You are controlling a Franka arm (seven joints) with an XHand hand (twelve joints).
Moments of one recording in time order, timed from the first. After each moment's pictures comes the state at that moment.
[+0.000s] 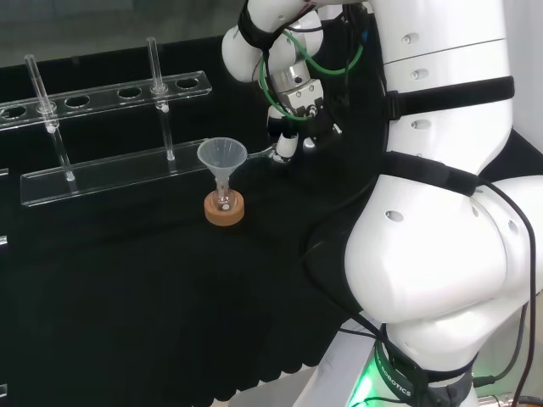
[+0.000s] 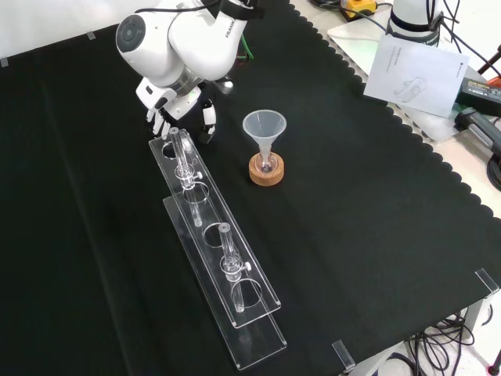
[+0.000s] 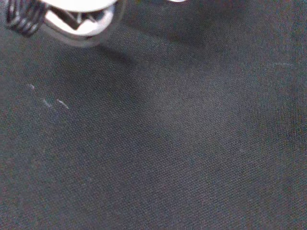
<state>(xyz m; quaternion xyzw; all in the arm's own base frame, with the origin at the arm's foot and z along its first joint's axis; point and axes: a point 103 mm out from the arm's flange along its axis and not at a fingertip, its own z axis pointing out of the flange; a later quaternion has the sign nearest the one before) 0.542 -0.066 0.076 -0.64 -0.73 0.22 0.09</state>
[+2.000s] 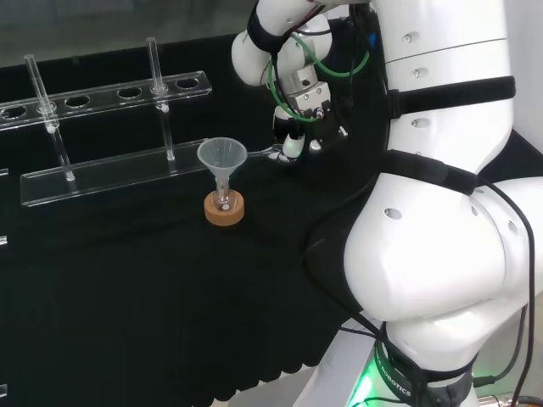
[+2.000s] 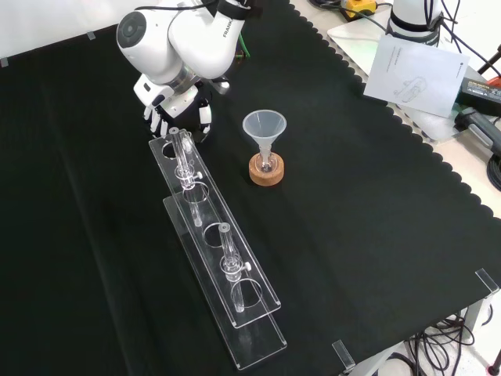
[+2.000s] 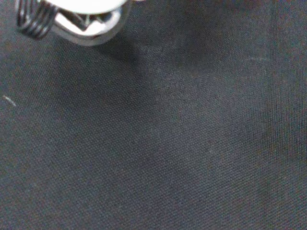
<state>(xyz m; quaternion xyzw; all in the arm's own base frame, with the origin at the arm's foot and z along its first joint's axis) 0.546 -0.082 0.067 -0.65 -0.73 0.21 0.08</state>
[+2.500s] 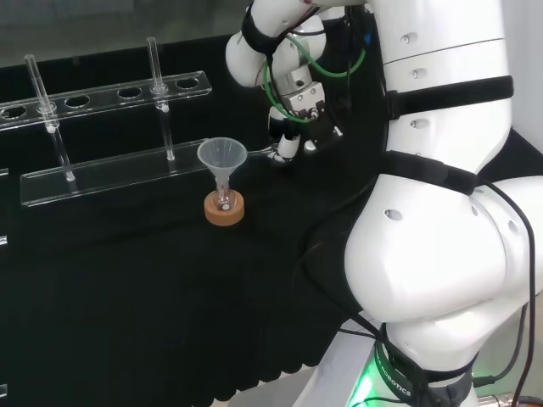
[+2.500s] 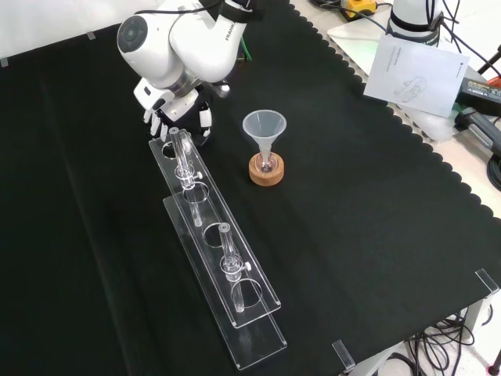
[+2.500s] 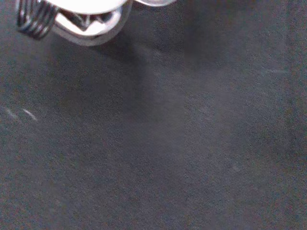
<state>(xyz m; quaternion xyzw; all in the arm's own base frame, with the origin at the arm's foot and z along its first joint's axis) 0.551 -0.068 0.067 -0.65 -0.73 0.22 0.07</state>
